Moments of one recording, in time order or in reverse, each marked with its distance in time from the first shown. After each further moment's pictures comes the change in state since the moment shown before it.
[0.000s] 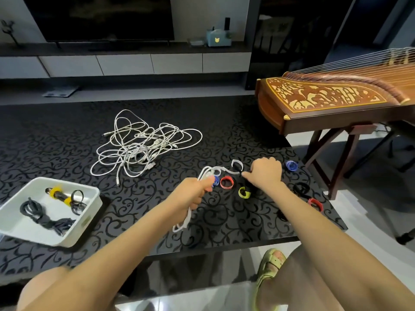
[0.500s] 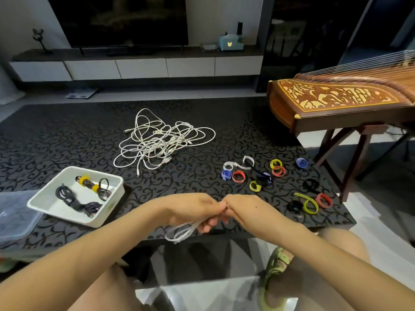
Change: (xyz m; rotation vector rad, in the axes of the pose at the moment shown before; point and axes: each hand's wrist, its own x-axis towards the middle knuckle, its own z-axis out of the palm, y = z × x) left_hand -0.074 -0.001 -0.021 0.296 -0.578 -0.030; right_hand -0.152 -0.036 -0.043 0.424 -0.105 -0.810
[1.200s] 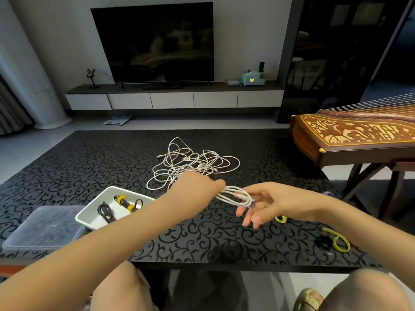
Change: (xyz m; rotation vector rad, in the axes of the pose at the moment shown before) left_hand -0.063 0.038 -0.052 1.669 0.763 0.129; right_hand 0.035 -0.027 -0.095 0.882 -0.355 0.040
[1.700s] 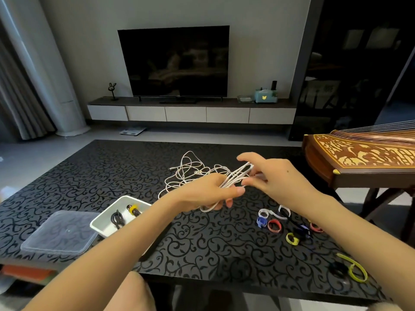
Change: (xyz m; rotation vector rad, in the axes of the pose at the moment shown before) left_hand 0.006 -0.025 -0.015 -1.334 -0.154 -0.231; right_hand 0.030 -0.051 -0.007 -0.992 0.677 -0.347
